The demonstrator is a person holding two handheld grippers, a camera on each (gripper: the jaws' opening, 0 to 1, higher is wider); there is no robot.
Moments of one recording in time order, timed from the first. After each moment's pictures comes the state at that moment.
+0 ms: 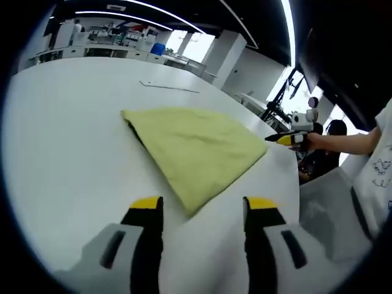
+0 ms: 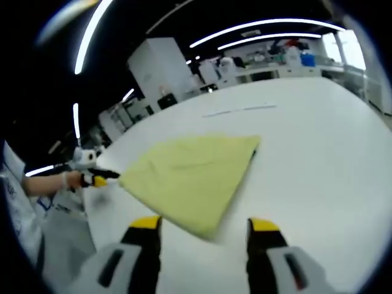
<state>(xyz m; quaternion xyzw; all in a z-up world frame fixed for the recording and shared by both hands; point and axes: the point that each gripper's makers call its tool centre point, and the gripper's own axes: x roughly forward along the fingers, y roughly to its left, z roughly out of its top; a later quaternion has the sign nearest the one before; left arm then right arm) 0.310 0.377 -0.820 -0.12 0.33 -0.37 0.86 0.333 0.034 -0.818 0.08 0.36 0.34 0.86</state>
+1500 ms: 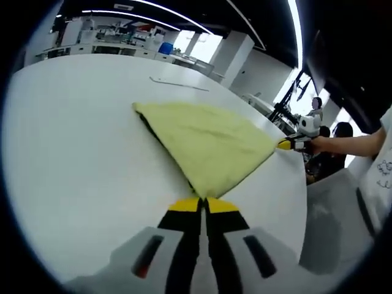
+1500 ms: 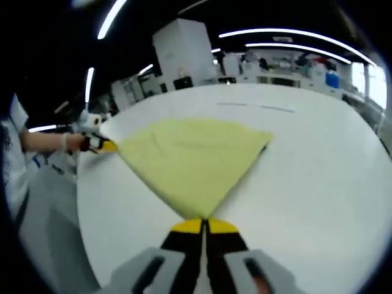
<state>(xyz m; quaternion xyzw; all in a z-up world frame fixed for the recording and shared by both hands) 0.309 0.384 -0.832 -0.12 0.34 -0.35 0.87 0.332 0.027 -0.835 -0.03 0.35 0.37 0.86</state>
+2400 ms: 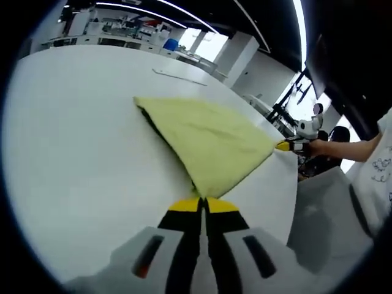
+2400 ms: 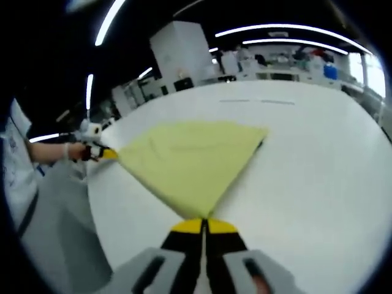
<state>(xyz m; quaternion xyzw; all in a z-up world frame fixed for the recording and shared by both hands) 0.266 0.386 -0.833 -0.14 0.35 -0.34 0.86 0.298 0.025 -0.834 0.01 0.36 0.38 0.85</state>
